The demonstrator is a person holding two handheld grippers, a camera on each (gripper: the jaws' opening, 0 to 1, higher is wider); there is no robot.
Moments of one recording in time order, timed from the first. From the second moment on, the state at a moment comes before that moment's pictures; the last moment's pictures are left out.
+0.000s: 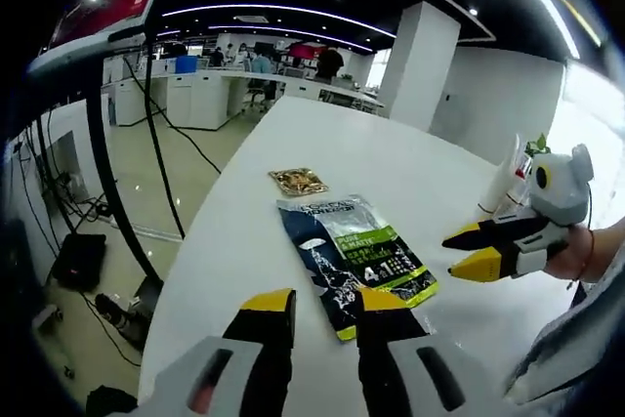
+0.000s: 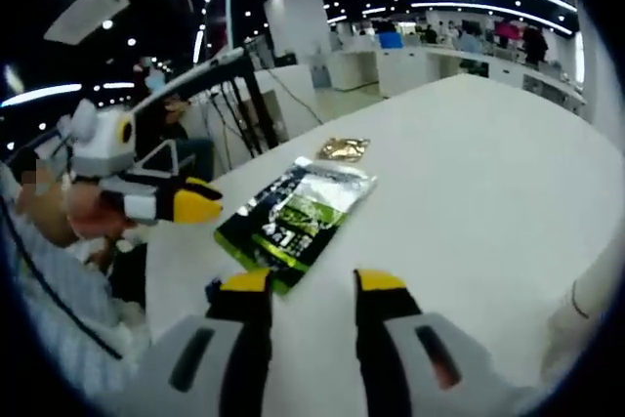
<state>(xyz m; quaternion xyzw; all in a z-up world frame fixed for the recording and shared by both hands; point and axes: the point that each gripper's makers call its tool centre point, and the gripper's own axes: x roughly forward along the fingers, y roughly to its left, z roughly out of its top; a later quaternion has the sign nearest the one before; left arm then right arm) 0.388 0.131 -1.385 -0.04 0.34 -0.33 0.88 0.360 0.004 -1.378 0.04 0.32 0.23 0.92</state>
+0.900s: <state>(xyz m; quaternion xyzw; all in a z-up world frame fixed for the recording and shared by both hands) 0.382 0.114 -1.400 -0.03 0.39 -0.35 0.85 0.376 0.038 -1.398 0.08 0.37 0.25 0.89</state>
